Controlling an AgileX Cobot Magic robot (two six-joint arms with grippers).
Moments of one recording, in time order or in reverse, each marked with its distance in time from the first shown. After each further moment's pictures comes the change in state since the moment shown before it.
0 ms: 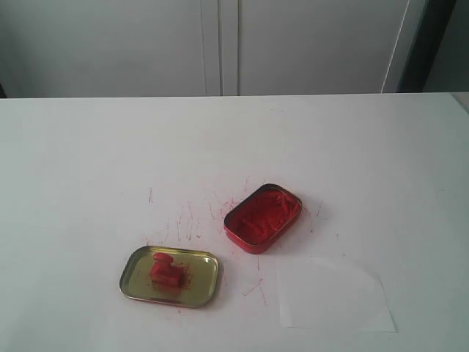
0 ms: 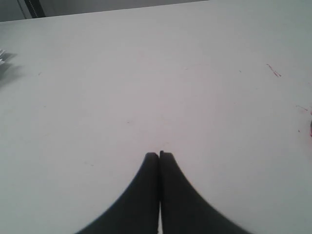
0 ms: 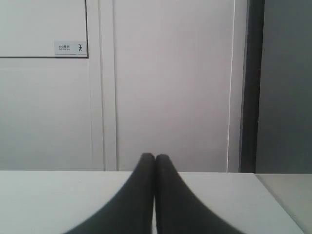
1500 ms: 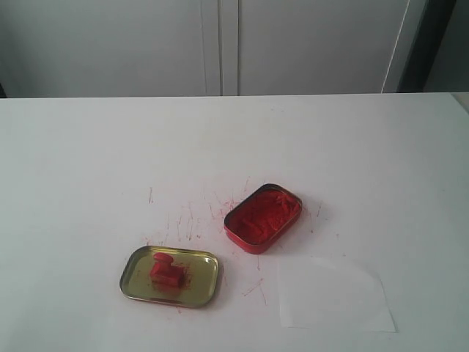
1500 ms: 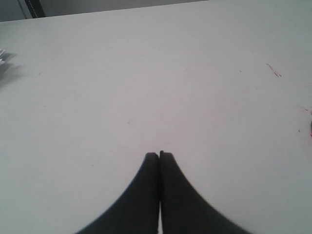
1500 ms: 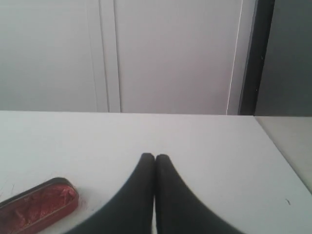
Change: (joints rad) left arm 0.000 0.000 0.000 0.000 0.000 0.000; right arm 0.000 0.090 -0.210 0.000 0.394 0.000
